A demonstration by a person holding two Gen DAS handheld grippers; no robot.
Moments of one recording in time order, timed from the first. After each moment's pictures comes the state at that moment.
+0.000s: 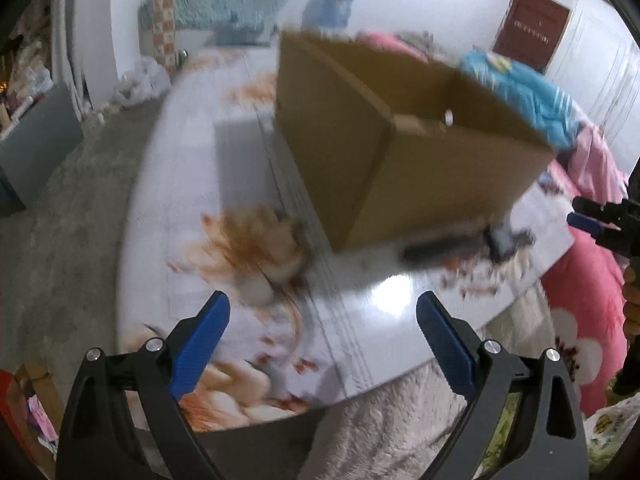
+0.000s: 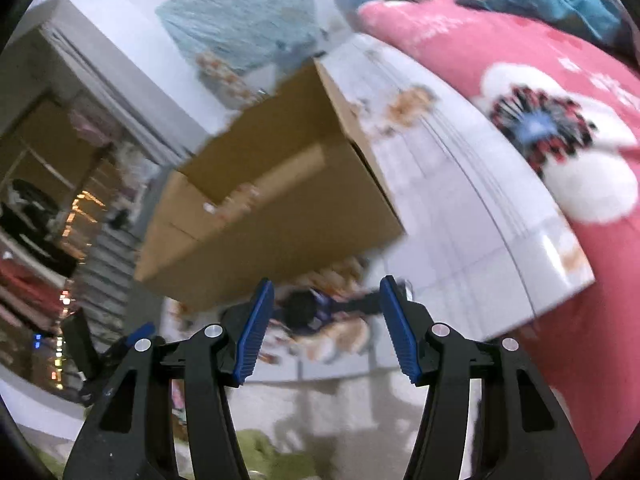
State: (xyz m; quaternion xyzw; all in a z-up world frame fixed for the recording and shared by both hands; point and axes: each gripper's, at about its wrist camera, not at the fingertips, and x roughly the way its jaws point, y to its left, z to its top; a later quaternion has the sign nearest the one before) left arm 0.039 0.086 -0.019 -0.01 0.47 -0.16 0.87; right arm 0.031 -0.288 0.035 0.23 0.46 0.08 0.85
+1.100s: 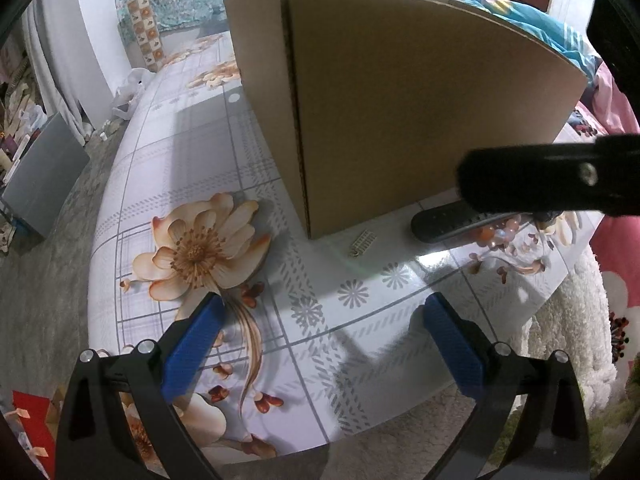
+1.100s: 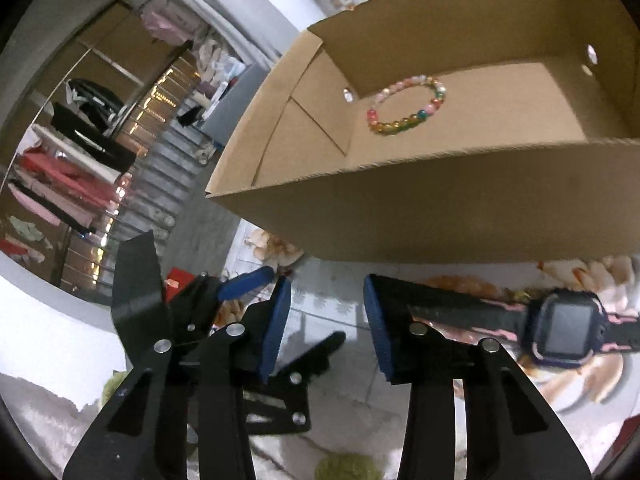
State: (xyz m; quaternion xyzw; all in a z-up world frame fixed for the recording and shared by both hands) left arm 0.056 0.044 -0.052 0.08 0.49 -0.13 0.86; right arm 0.083 -0.112 0.011 0.17 0.52 0.29 0.78
